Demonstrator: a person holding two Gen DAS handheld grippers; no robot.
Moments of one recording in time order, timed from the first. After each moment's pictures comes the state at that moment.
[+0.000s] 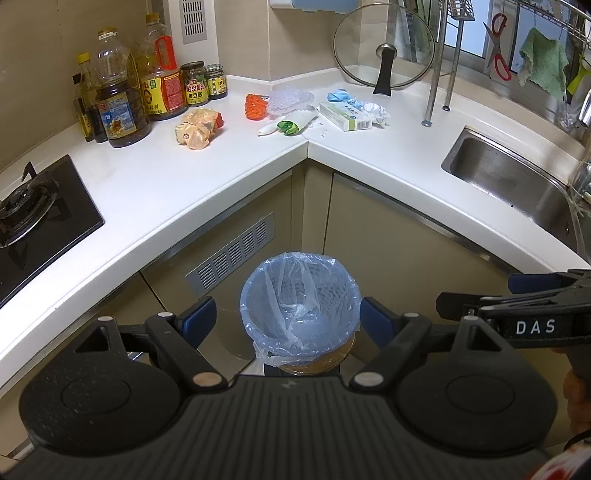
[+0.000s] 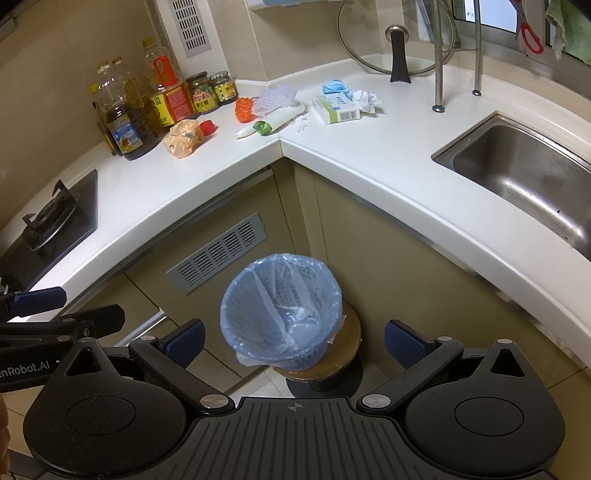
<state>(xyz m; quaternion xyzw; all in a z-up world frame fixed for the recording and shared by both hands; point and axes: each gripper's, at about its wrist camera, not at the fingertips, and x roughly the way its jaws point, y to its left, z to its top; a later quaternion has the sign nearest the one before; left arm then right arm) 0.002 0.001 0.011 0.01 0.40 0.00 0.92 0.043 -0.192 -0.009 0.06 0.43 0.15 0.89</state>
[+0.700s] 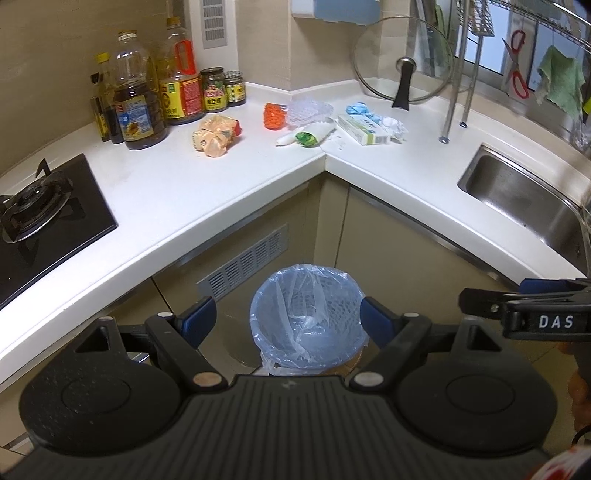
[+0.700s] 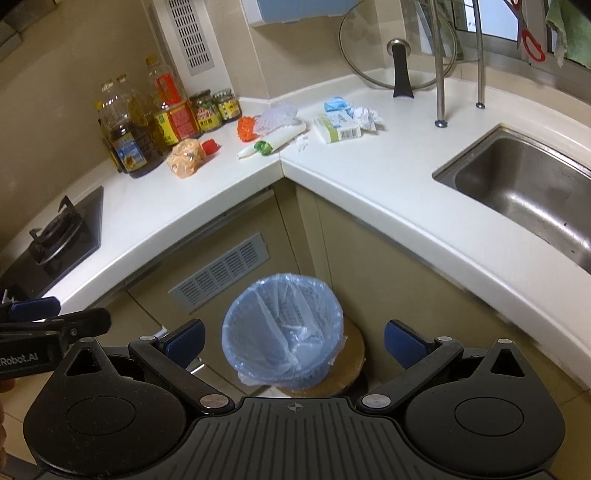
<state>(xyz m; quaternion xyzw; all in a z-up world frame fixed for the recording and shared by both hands) 0.010 0.007 0.015 -0.01 0.38 0.03 0.92 0.059 -0.205 -0.009 0.08 0.40 0.17 0.90</state>
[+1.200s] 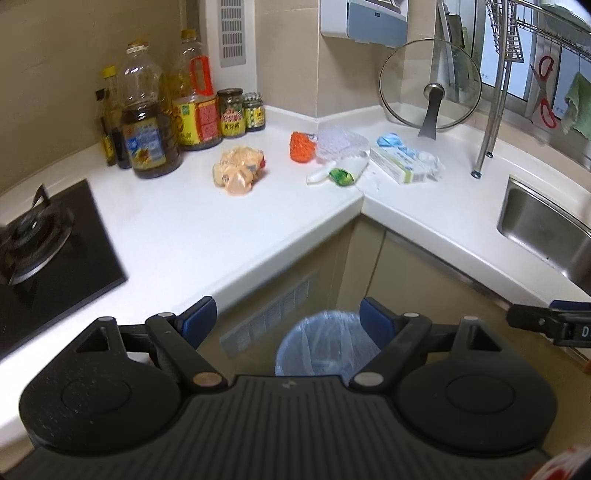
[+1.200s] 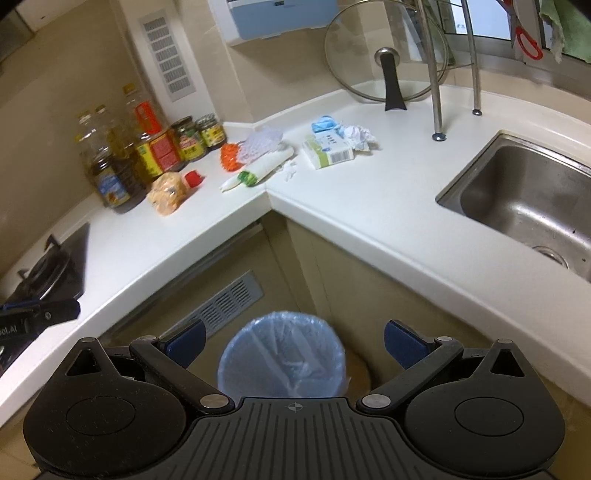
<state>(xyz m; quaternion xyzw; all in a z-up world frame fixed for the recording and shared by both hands) 0.093 0.066 0.016 -0.01 0.35 0.04 0.94 0.123 -0.203 -0.019 0.11 0.38 0.14 0.91</state>
